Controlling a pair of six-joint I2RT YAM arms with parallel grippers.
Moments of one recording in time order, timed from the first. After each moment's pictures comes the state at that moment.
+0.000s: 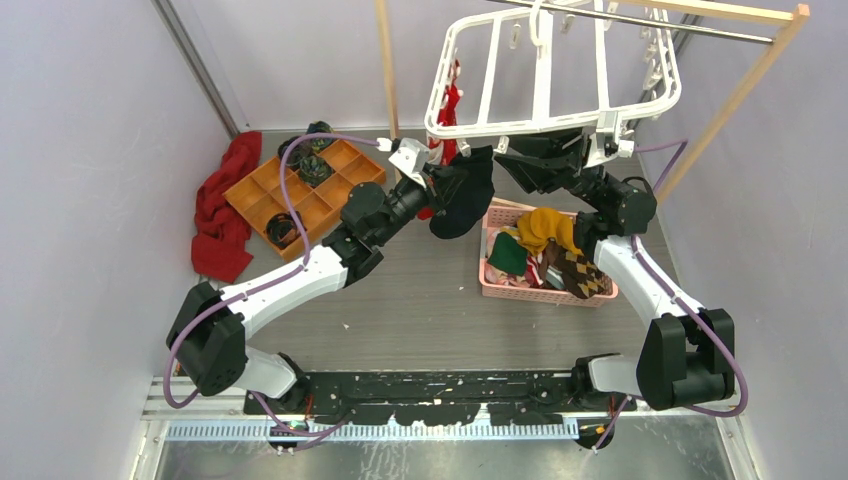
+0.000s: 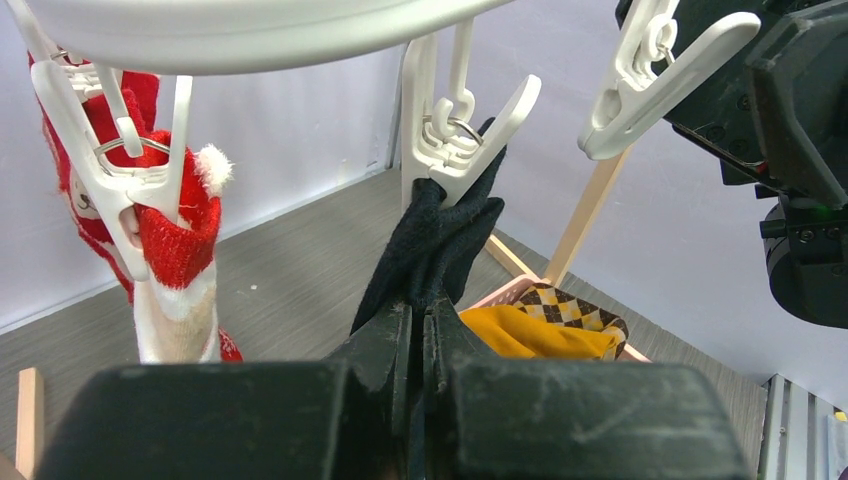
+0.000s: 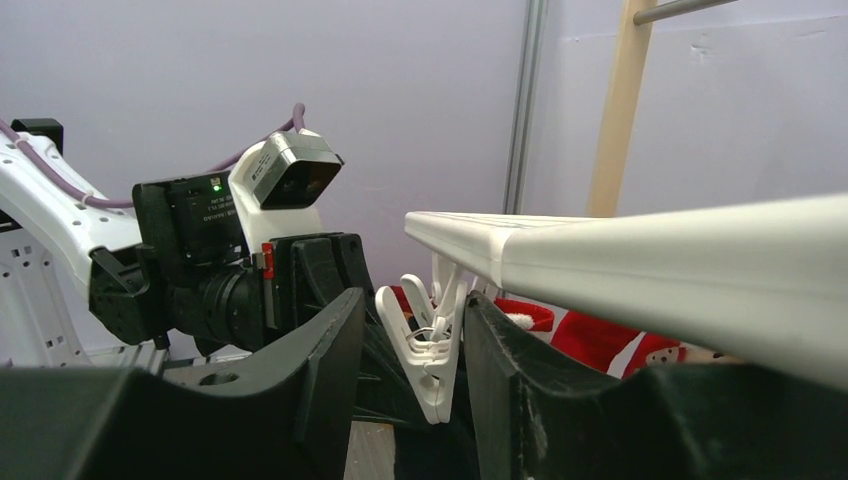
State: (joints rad) left arm -0.78 1.41 1.01 0.64 0.06 -0.19; right arm 0.14 1.29 0.88 1.36 -0.90 0.73
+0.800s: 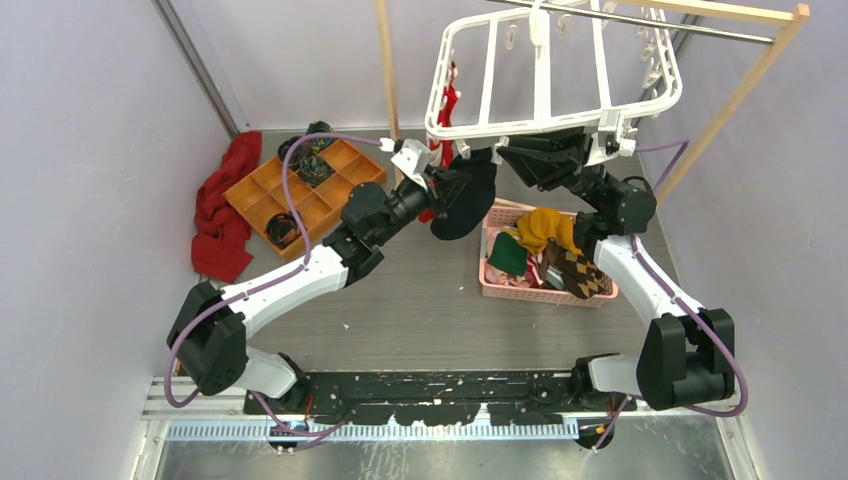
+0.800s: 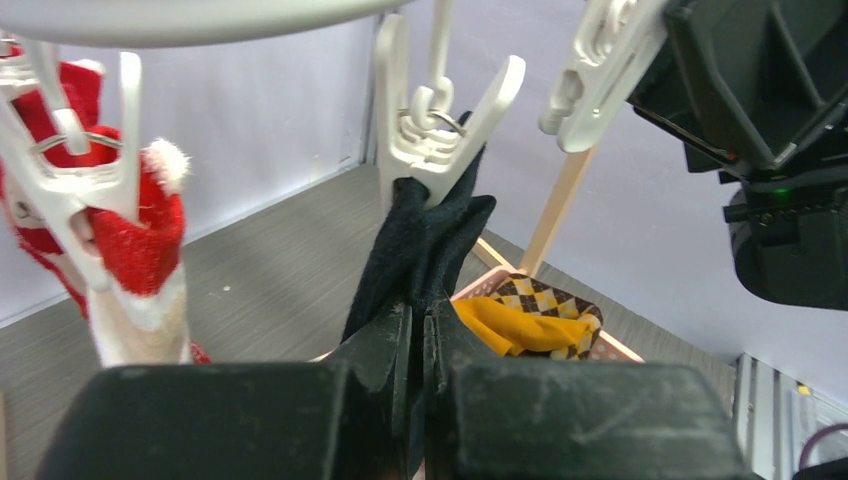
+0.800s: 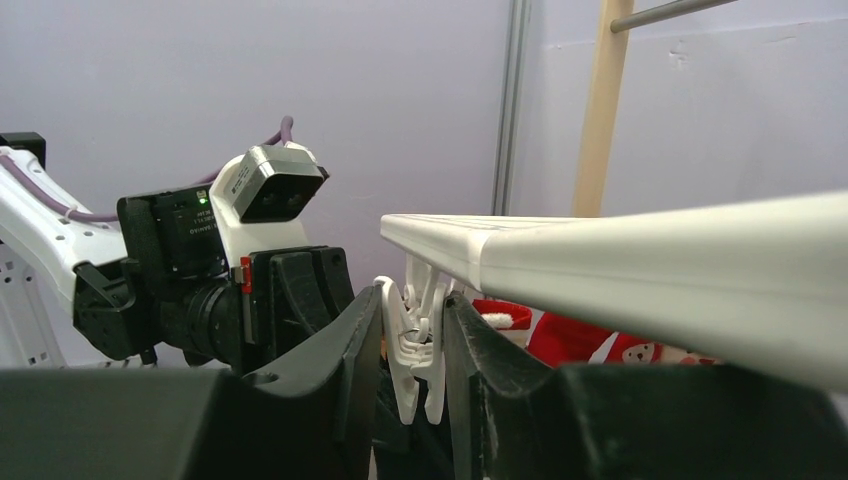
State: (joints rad) left arm -0.78 1.41 1.01 0.64 0.11 -0.21; right arm 0.14 1.29 0.88 1.35 -0.87 0.71
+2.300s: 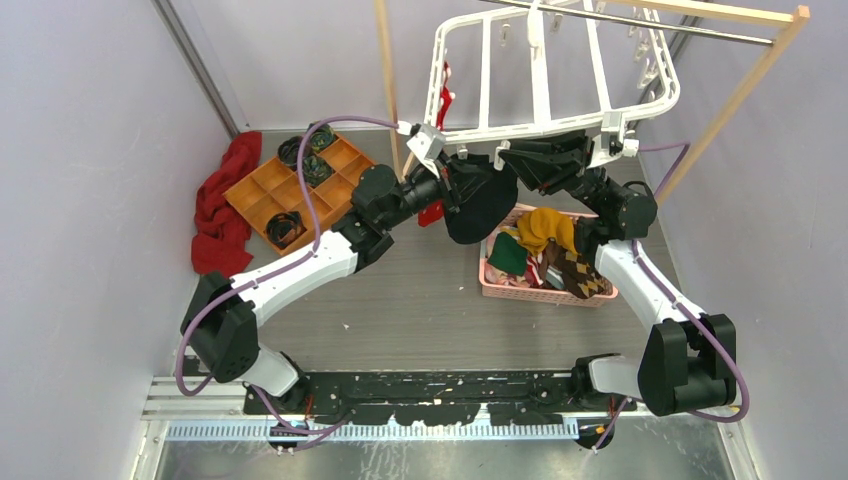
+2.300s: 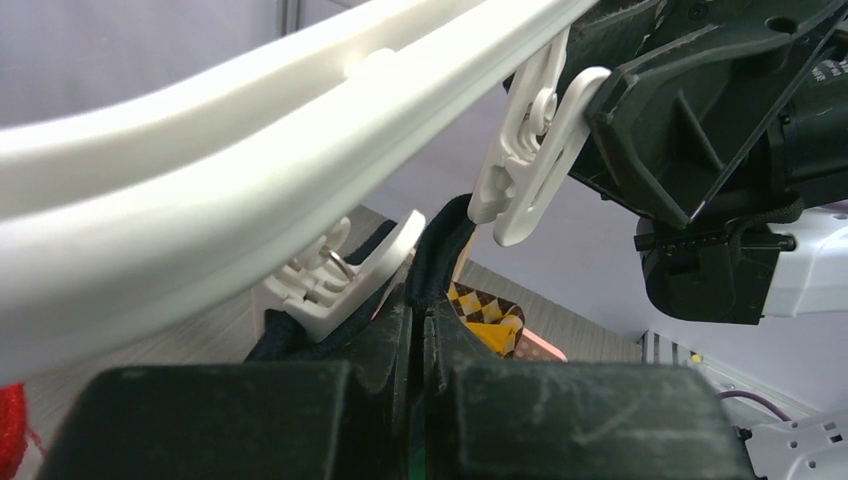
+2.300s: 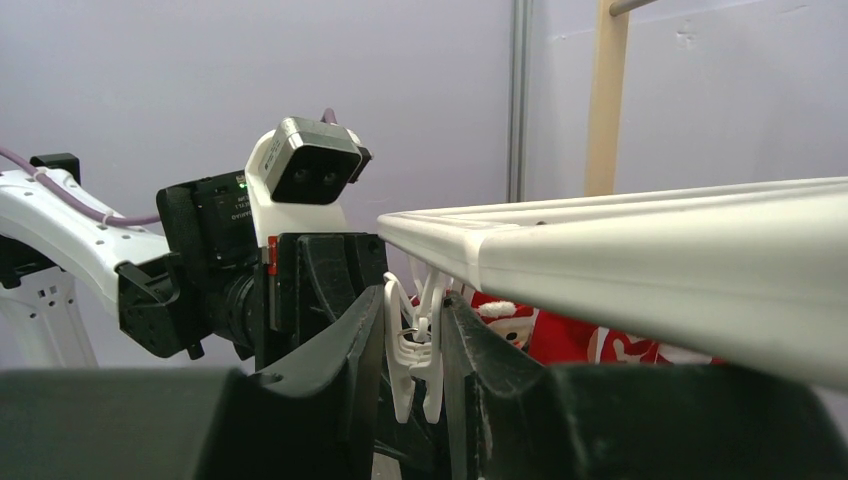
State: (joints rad) left arm -0.78 1.50 1.16 0.58 0.29 -0.30; right arm 0.14 1.26 0.85 1.34 -0.85 0.78
